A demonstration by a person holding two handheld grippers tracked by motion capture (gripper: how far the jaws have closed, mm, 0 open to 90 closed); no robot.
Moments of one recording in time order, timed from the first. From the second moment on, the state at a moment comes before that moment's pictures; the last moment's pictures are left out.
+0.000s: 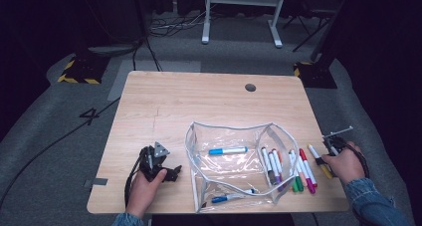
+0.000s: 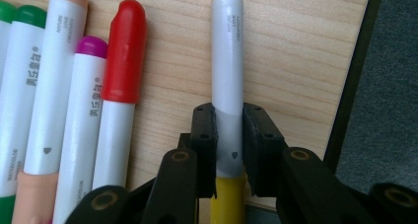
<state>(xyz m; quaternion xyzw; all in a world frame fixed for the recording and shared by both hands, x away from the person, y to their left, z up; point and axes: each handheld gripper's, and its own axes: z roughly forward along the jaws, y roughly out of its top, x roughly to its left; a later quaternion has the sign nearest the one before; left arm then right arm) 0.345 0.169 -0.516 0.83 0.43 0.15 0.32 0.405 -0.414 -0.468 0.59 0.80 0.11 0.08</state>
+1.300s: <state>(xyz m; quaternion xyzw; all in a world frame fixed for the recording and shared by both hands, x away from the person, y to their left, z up) 0.346 0.169 -0.516 0.83 0.43 0.15 0.32 0.368 -0.330 -0.290 0.40 0.88 0.24 0.11</state>
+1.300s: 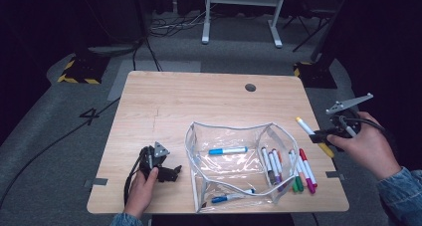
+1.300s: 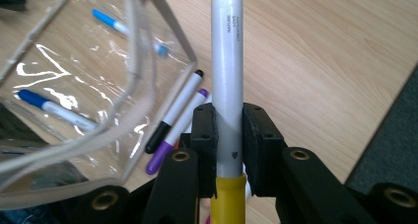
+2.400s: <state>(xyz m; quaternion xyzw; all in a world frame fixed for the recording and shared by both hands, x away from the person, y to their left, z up) 0.345 0.169 -0.517 0.83 0.43 0.15 0.32 0.334 -0.189 -0.266 0.19 0.95 0.23 0.04</state>
